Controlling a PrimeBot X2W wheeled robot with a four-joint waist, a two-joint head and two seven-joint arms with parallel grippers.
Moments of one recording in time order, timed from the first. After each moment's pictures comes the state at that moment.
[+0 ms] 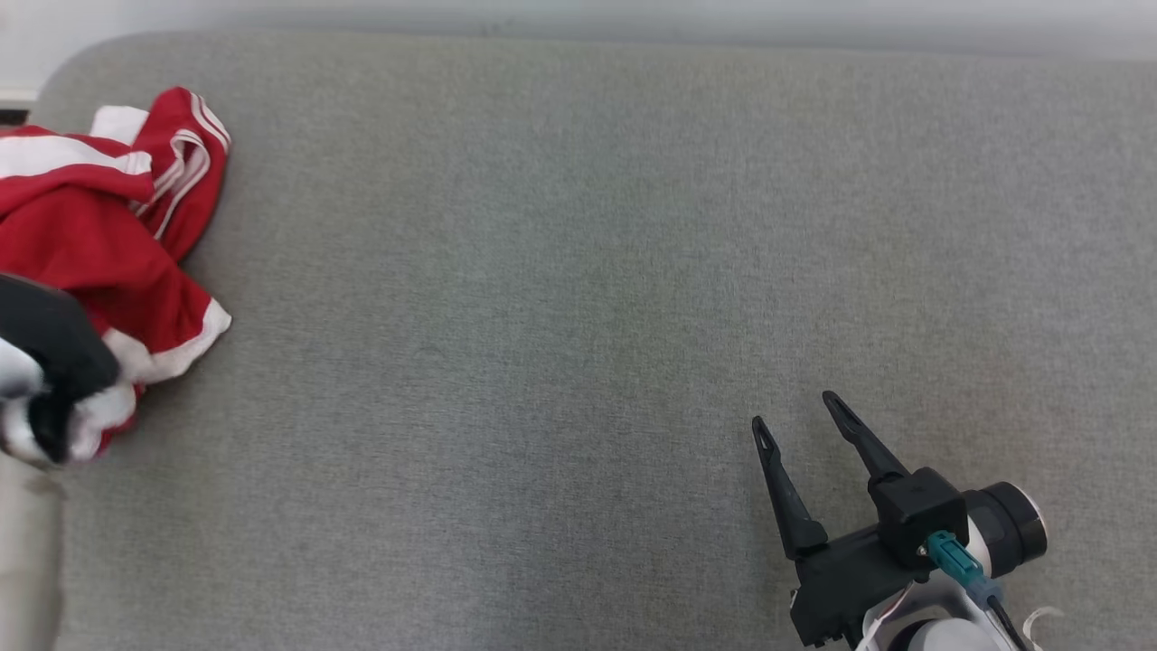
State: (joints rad) left arm -0.86 0.34 0.08 0.93 -0.35 0.03 0.27; right arm -0.13 -0.07 0.18 0.06 -0.05 0.13 -0.01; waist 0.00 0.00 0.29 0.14
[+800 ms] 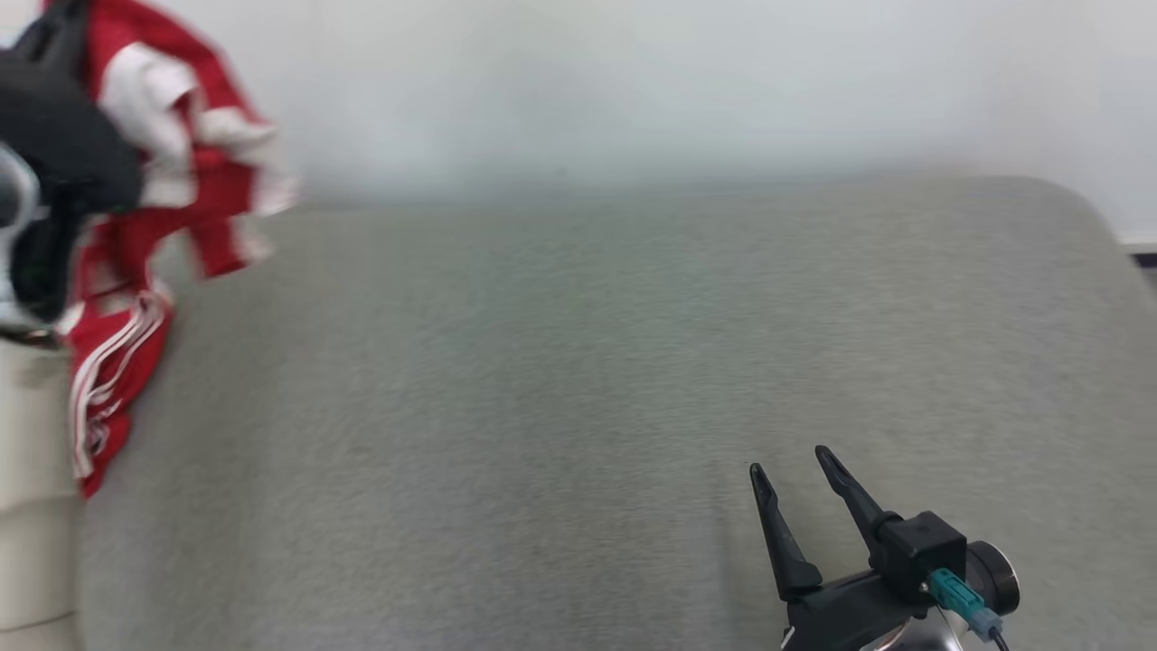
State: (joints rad) left arm -0.94 0.32 -0.01 0.37 -0.42 -0.05 0.37; right arm -0.11 -0.05 0.18 0.24 0.08 0.13 -0.15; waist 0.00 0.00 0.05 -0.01
